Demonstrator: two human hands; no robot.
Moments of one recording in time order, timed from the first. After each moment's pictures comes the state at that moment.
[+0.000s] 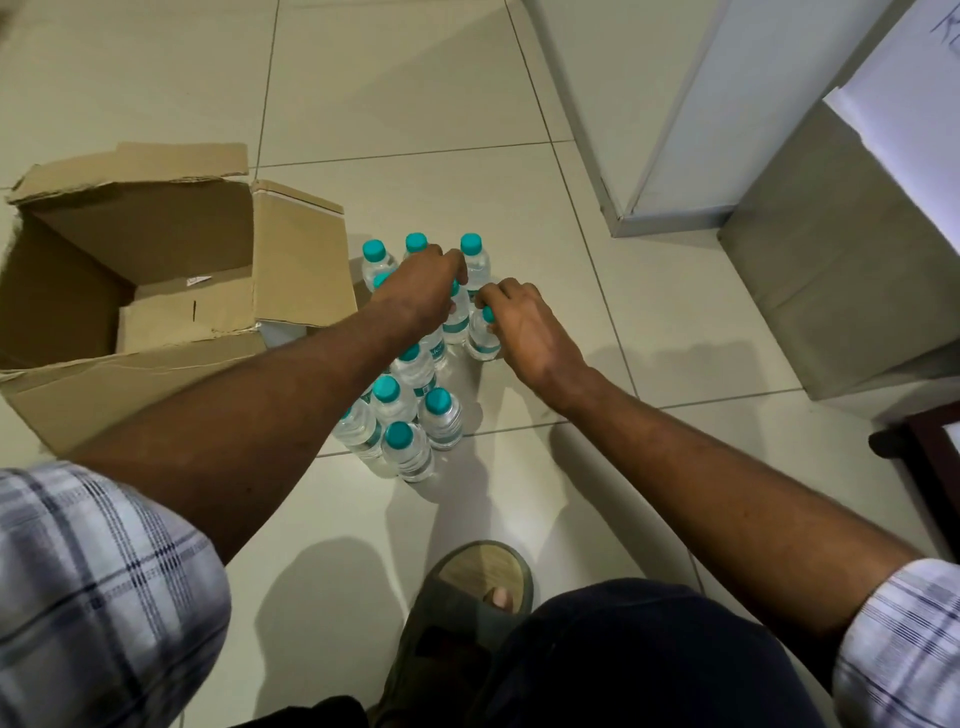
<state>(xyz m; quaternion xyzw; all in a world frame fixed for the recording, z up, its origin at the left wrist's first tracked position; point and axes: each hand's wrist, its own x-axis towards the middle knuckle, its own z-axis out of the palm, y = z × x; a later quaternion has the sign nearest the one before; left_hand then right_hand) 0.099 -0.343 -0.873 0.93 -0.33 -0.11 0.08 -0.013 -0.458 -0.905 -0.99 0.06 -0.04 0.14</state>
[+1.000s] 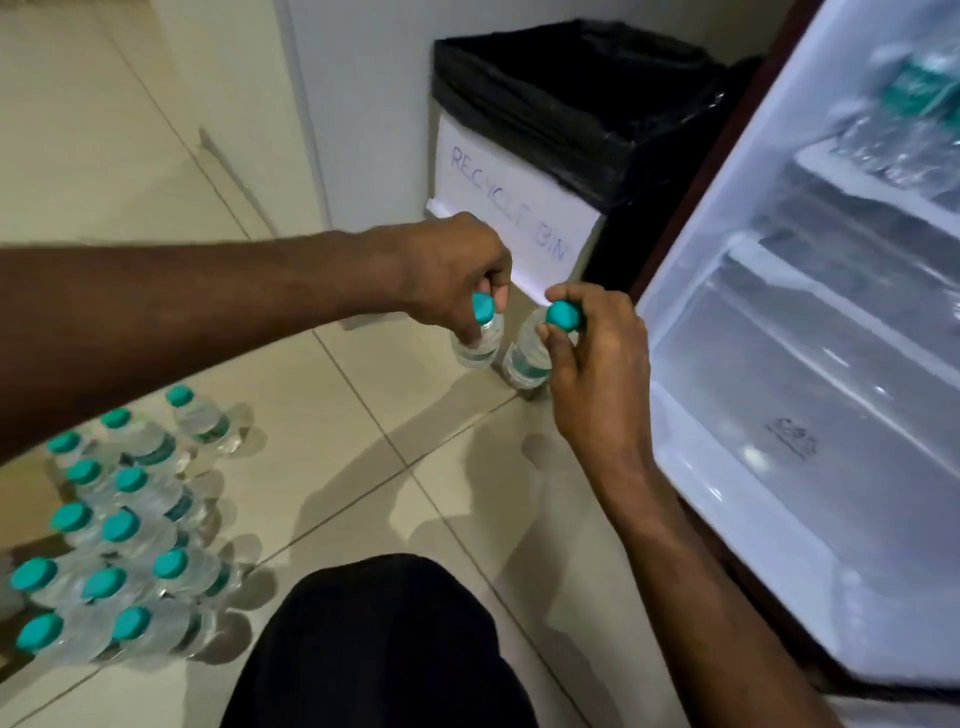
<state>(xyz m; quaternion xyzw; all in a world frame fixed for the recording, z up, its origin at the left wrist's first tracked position) -0.103 -0.575 -0.625 0.67 -0.73 -0.12 0.02 -0.288 -0.590 -0.702 -0.80 0.41 -0.40 0.18</state>
